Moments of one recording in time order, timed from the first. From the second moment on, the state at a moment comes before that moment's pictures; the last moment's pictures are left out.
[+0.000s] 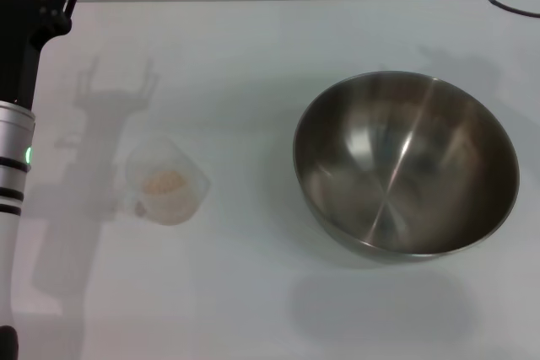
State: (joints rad) left arm -0.43 -2.08 -0.68 -0.44 2.02 1.38 0.13; right arm 0.39 2.08 -1.47 -1.90 0.42 1.29 -0.23
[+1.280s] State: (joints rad) left arm -0.42 -2.08 -0.67 -0.44 2.02 1.41 0.13; right arm 0.62 2.06 -1.18 -1.35 0.42 1.58 -0.66
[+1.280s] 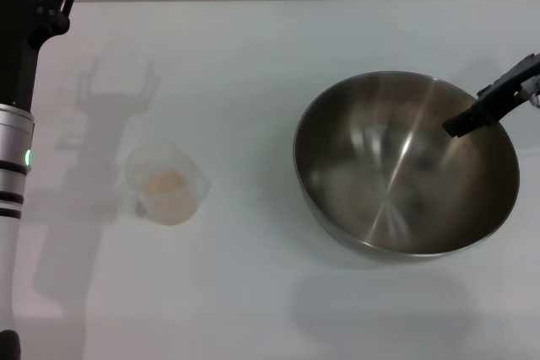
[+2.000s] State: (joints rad) left arm -0.41 -2.08 -0.67 -0.44 2.02 1.41 0.13; right arm 0.63 2.07 -1.15 -1.24 0.45 1.49 -0.73
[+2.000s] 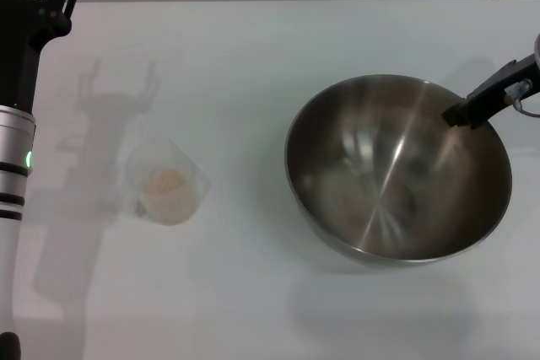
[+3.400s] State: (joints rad) left arm -0.42 -2.08 -0.67 -0.45 2.02 1.41 0.13; right arm 0.62 2.08 -1.03 -1.29 0.75 1.36 -0.85
